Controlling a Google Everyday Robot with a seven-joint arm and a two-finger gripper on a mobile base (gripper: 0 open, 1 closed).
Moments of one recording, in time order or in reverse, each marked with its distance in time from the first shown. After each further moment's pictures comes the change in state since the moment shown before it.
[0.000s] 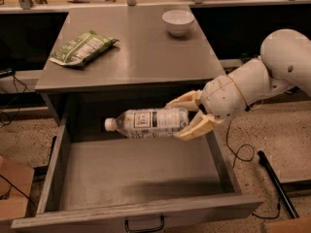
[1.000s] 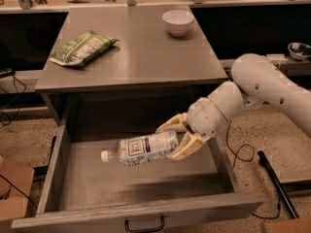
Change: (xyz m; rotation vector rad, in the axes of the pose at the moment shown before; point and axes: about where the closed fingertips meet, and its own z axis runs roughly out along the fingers) arm 0.047 0.017 0.054 -0.163 0.011 0.017
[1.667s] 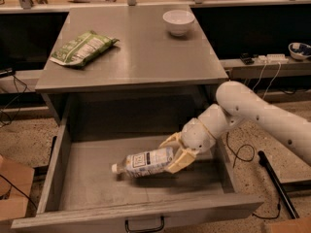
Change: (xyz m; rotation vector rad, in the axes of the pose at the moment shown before) arm 0.086 -0.021 0.049 -0.024 0.029 0.241
